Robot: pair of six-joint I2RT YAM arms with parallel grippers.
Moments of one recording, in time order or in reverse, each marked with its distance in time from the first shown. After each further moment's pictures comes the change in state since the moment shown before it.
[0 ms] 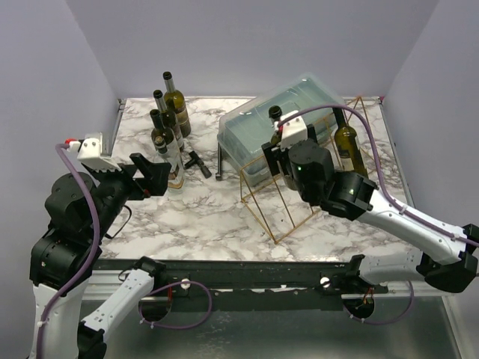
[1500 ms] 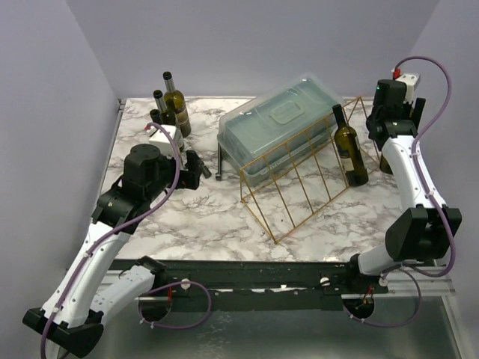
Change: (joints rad) left arm -0.048 0.171 -0.346 0.232 0.019 0.182; right arm -1.117 0.278 0.100 -0.048 0.006 0.023
